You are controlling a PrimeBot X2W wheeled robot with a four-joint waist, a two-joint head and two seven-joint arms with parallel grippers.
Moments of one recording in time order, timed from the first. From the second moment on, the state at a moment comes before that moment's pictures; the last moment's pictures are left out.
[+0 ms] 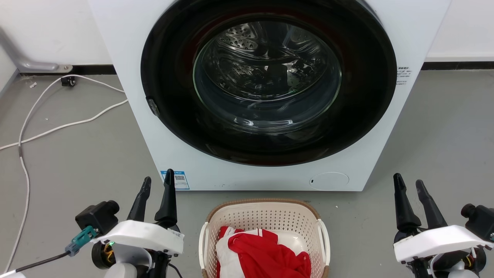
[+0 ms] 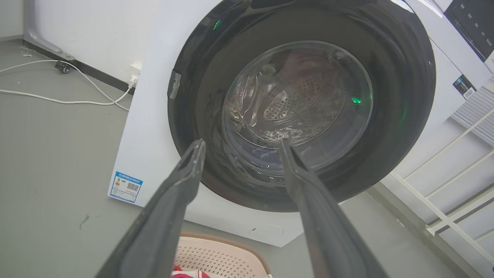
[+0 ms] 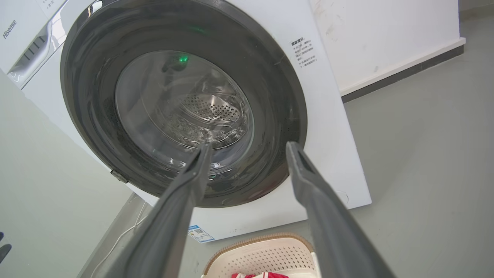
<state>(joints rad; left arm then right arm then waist) -0.11 0.05 -0.06 0.19 -0.62 -0.09 -0.14 -0.03 -0.05 -0.04 0.14 0.56 0.13 -0.10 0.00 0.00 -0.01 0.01</state>
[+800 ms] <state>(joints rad) -0.13 0.05 -0.09 0.23 -0.35 -0.08 -0.20 -0.01 -0.05 -0.03 0.12 0.29 0.13 -0.13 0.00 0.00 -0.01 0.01</state>
